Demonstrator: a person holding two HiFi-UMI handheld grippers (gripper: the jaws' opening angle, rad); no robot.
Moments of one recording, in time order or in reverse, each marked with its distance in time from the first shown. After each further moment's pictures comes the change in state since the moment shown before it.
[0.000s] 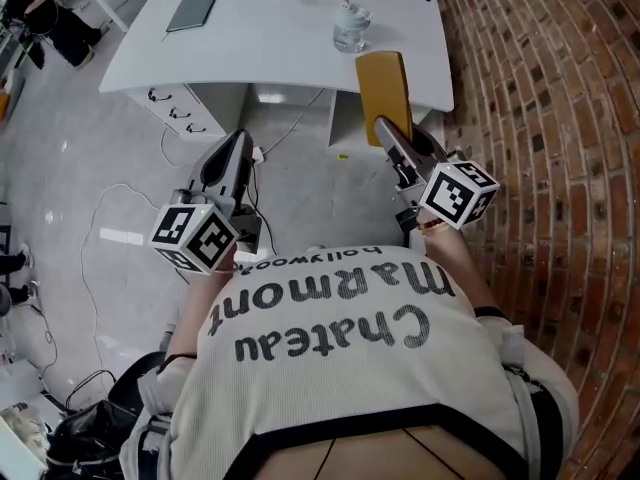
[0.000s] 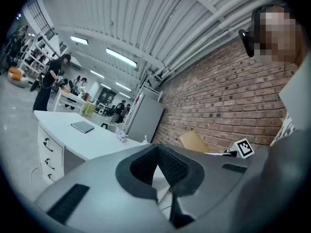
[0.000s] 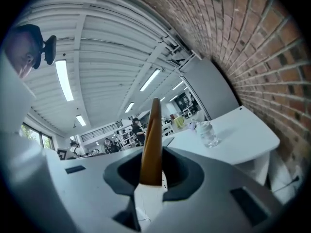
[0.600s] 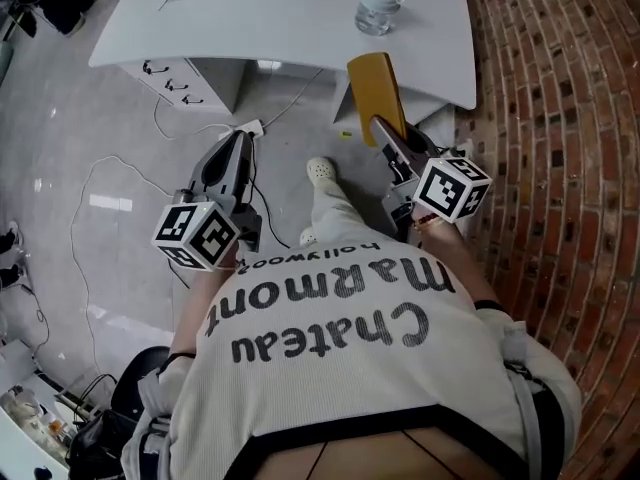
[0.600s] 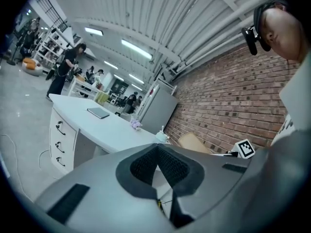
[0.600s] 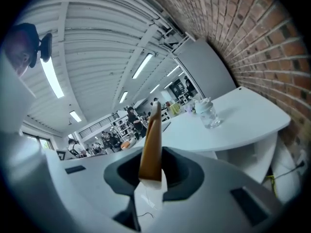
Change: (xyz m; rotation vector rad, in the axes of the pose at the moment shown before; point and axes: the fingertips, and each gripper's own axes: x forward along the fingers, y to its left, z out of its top) left arm 0.005 0.086 -0.047 -0.115 0.076 0.104; right arm 0.073 -0.023 -0.064 0.073 0.156 -0.041
